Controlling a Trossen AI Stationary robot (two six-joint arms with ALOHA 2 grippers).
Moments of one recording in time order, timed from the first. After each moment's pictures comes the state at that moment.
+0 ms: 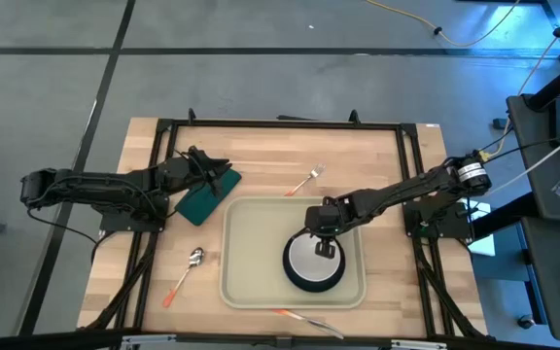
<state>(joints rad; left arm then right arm) 0.21 0.76 0.29 0.18 -0.39 -0.28 0.20 1.66 1.05 -0.57 0.01 0.41</state>
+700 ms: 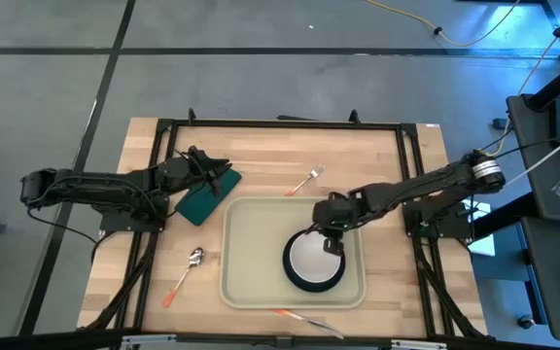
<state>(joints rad) 0.21 0.76 0.29 0.18 -0.39 -0.28 0.20 1.52 1.05 -0.64 0.01 0.38</state>
